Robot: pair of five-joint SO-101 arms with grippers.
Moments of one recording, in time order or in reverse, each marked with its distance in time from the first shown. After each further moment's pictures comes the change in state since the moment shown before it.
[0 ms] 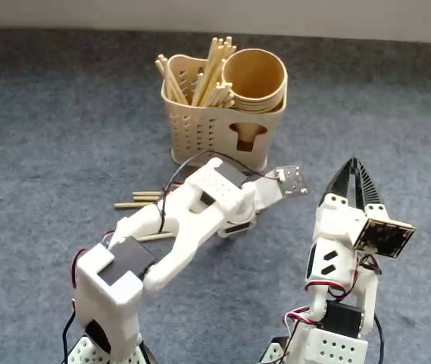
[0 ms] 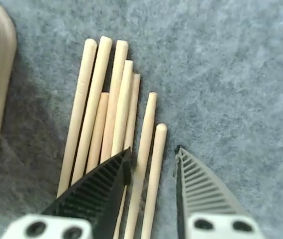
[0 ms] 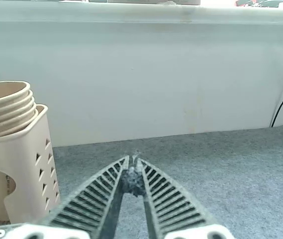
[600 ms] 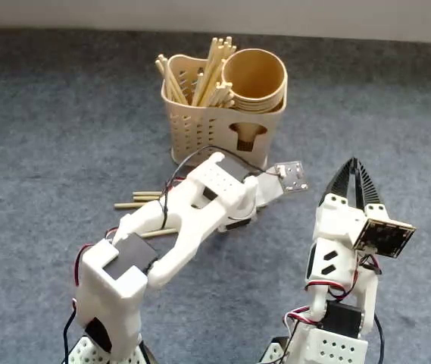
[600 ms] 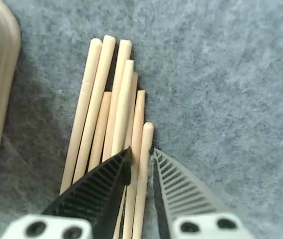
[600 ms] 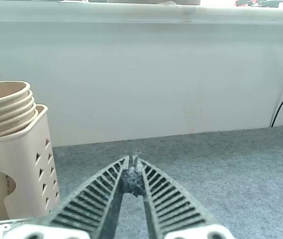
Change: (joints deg) left arm -0.7 2.1 -4.3 3.9 0.1; right arm 0.0 0.0 0.0 0.0 0.0
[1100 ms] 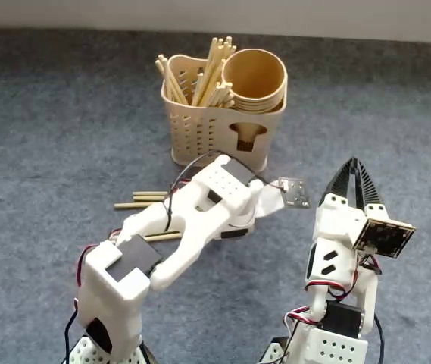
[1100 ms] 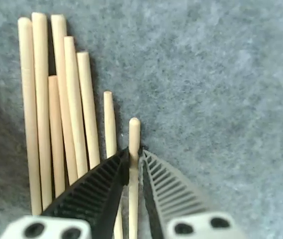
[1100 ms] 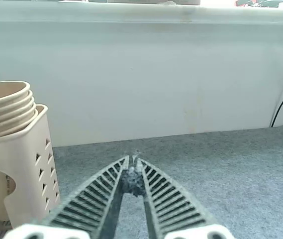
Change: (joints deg) left arm 2.0 0.0 -0.6 8.0 -5.3; right arm -0.1 0.0 0.0 0.0 0.0
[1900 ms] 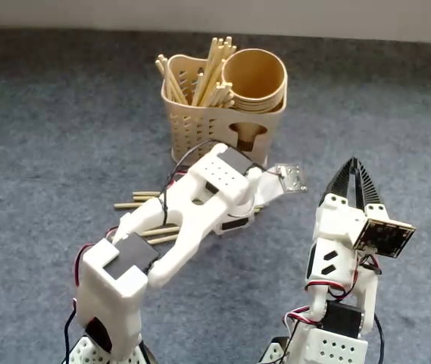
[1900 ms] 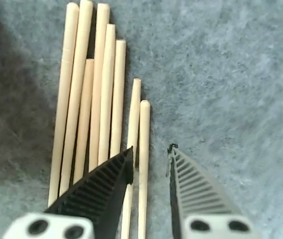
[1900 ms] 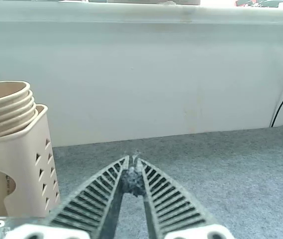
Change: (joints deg) left arm -1.8 0.0 -5.2 5.3 4.1; right arm 0.0 0.0 0.0 0.0 0.0
